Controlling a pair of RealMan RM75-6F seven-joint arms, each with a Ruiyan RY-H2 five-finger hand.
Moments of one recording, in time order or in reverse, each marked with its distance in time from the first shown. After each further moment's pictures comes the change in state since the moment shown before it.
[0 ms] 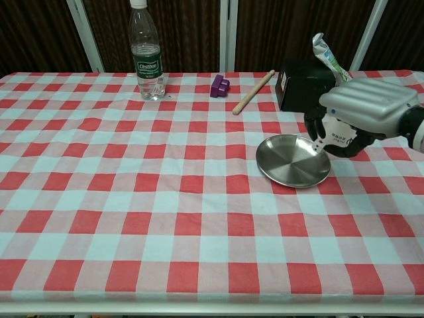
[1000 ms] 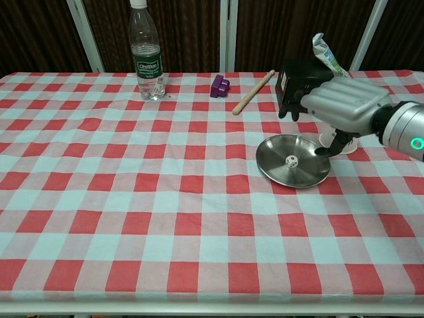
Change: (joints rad) left arm 0.005 -0.014 0.000 0.027 0.008 0.005 -0.028; right arm 0.052 -0.042 -0.003 0.041 0.066 0.040 -0.083
